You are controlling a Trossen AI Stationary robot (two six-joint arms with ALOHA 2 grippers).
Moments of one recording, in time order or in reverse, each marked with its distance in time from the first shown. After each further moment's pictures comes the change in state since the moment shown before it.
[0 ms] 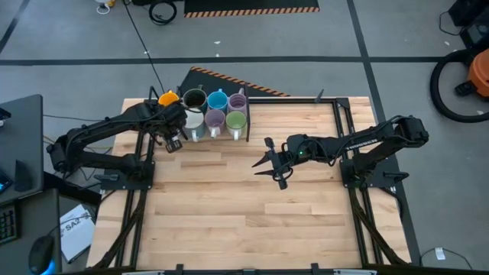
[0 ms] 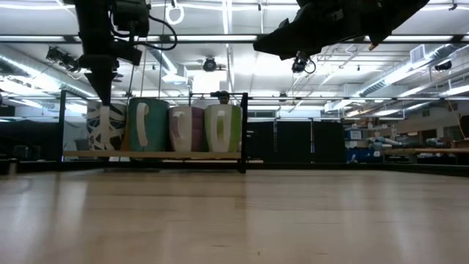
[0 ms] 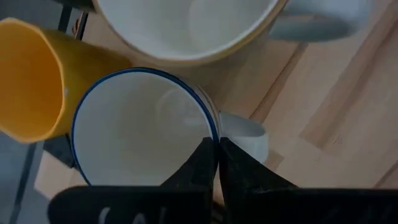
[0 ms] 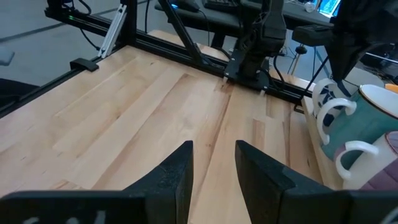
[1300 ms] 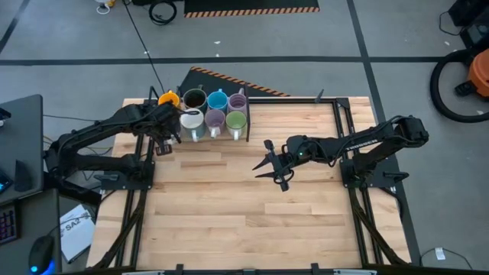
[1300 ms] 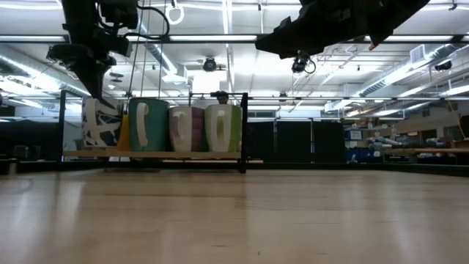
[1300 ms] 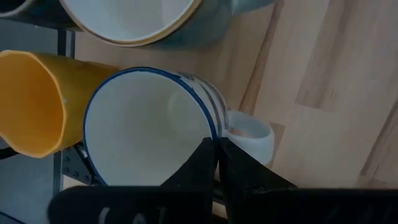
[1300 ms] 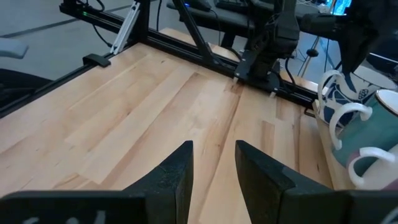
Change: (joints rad) left arm 0.002 -0.099 -0.004 -0.053 0.033 0.246; right arm 0.010 0.000 0.000 -0.015 -0.028 -0.029
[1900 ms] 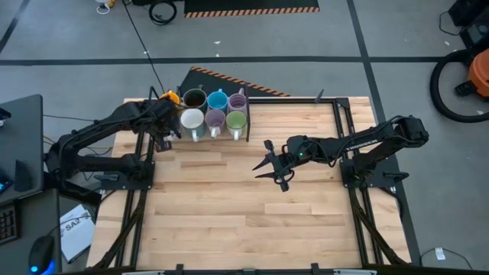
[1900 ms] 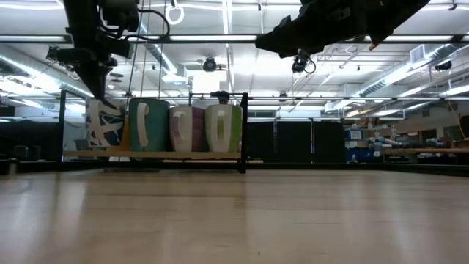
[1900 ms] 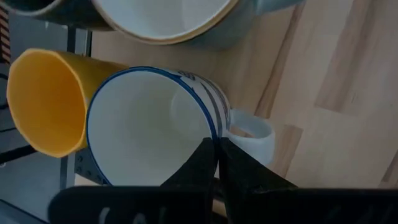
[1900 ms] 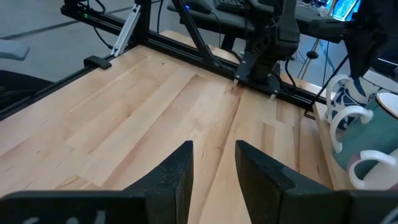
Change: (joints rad) left arm 0.071 0.003 0.000 0.035 -0.007 0.068; right arm 0.003 0.000 0.000 0.007 -0.001 0.001
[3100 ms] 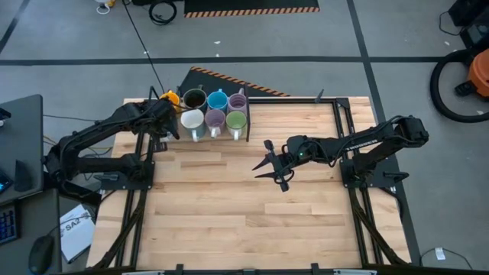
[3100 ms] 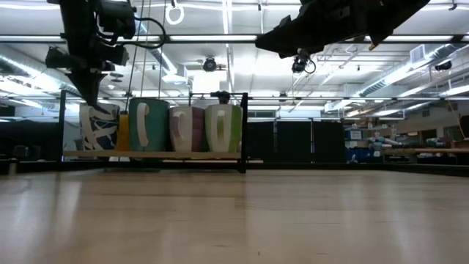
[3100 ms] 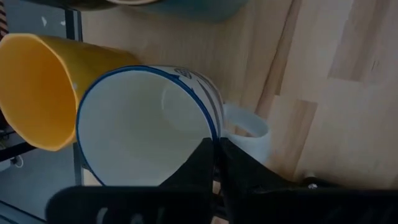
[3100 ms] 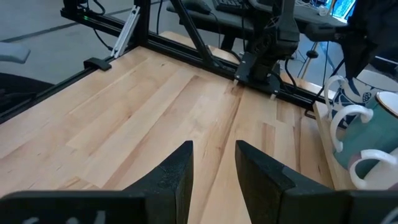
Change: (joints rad) left arm 0.049 -0.010 -0.049 -0.010 -0.014 0.112; right arm 0.000 0.000 0.000 0.003 0.000 0.011
